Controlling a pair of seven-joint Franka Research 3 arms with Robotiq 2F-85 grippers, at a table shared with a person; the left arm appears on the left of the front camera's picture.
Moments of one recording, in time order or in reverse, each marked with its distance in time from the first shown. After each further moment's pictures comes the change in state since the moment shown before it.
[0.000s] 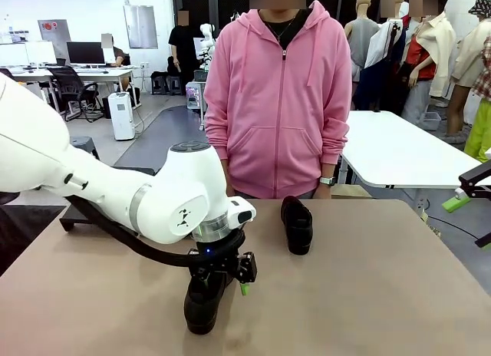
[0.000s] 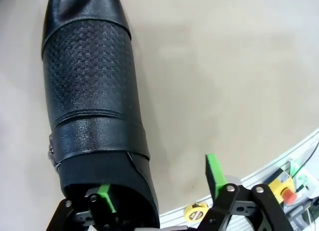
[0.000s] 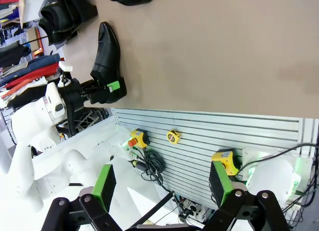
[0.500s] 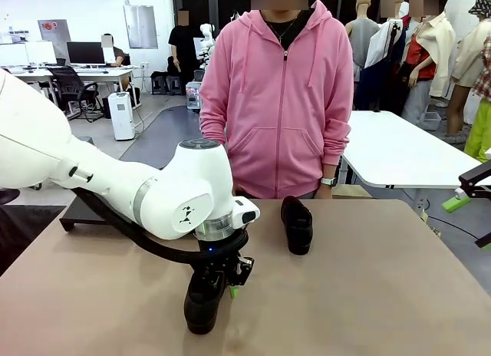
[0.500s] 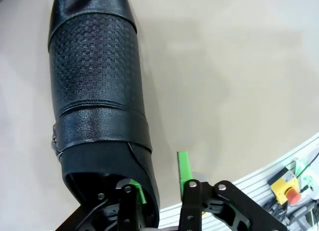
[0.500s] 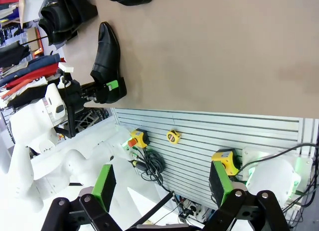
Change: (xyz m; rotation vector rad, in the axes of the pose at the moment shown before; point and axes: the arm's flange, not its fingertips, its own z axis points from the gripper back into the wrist) left arm -0.002 -0.007 0.003 0.053 0.021 0.004; right arm 0.000 0.000 0.000 0.000 0.000 0.000
